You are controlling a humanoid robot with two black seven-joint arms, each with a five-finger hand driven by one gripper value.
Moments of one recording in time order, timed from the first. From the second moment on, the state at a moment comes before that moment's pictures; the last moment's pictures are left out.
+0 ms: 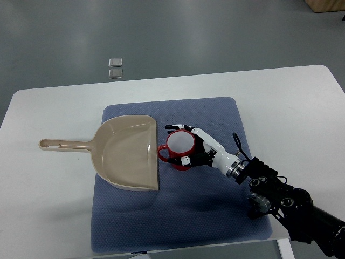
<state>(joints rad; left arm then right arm) -0.01 0.00 0.05 -0.21 0.08 -0.02 0.10 0.46 0.00 0.70 0.75 -1.01 0.23 0.61</state>
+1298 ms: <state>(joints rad) -0.01 0.00 0.05 -0.21 0.08 -0.02 0.10 0.47 -0.03 0.72 0.82 -0.94 0.23 0.61</state>
